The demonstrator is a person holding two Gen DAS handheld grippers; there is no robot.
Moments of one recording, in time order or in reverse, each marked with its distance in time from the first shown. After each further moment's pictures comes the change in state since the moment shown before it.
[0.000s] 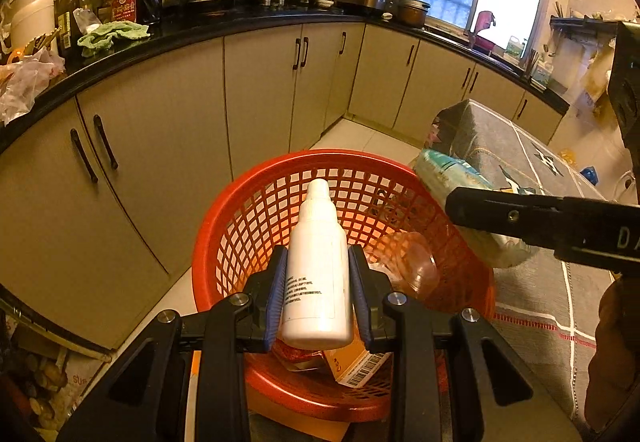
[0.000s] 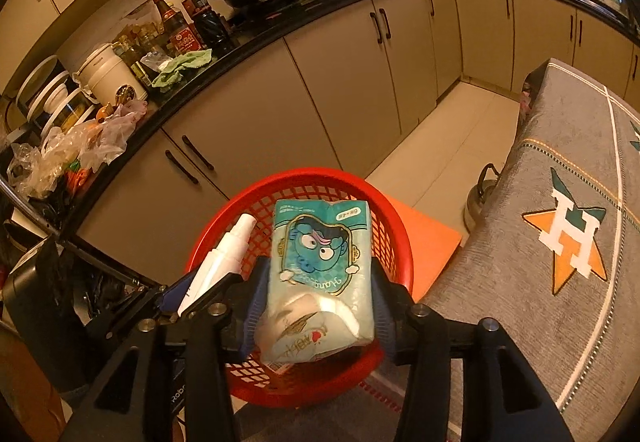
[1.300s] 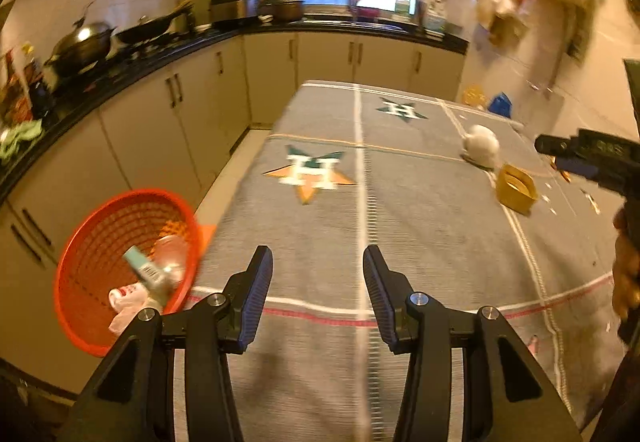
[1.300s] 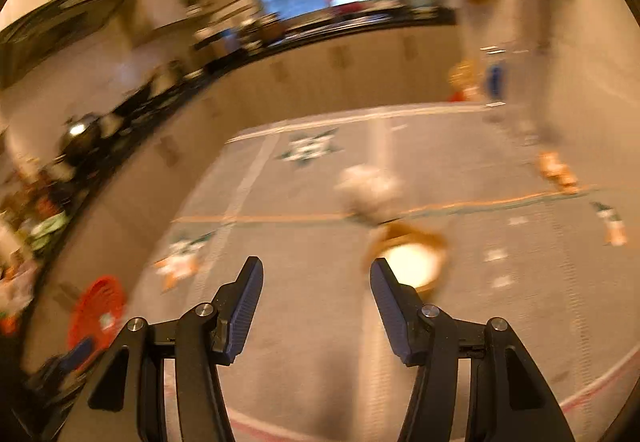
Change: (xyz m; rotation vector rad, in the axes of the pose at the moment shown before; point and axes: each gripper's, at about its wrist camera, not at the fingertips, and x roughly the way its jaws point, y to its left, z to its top) left arm -0.062 -0.223 -0.031 0.341 -0.007 -0.187; right arm -0.268 -0.231 -0.113 0.447 -0.350 -0.521
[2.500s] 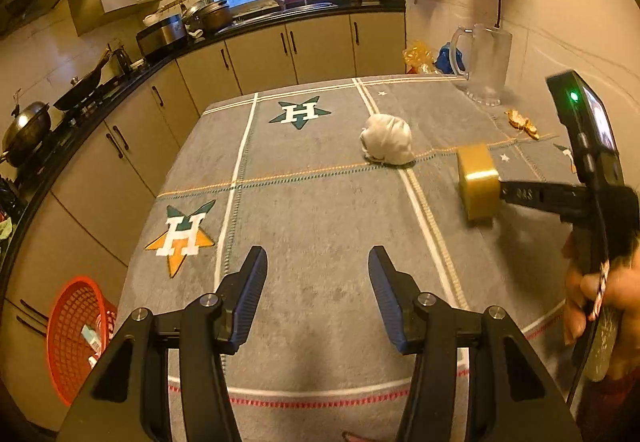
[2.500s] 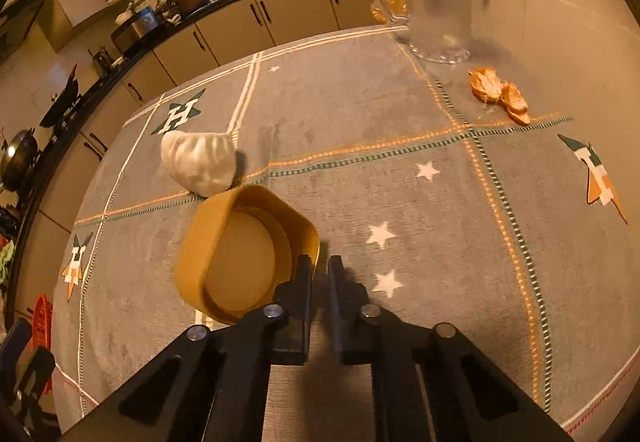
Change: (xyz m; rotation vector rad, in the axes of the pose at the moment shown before) left arm 0.046 -0.150 0.052 0.240 0.064 -0.022; right arm 0.068 -0.117 -0.010 0.153 0.183 -0.093
